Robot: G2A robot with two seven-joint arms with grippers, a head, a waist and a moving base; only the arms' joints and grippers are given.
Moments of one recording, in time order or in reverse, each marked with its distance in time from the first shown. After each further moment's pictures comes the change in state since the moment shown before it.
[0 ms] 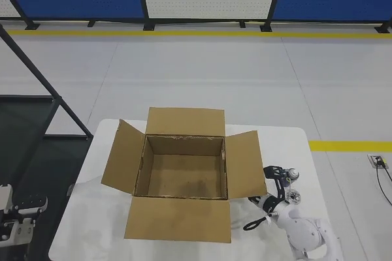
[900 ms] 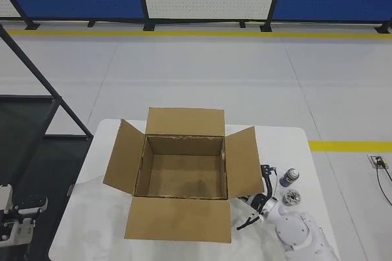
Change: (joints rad) left arm 0.000 0.000 0.000 0.000 0.000 0.000 0.000; right arm 0.116 0.005 -0.113 0.200 0.123 -0.214 -0.101
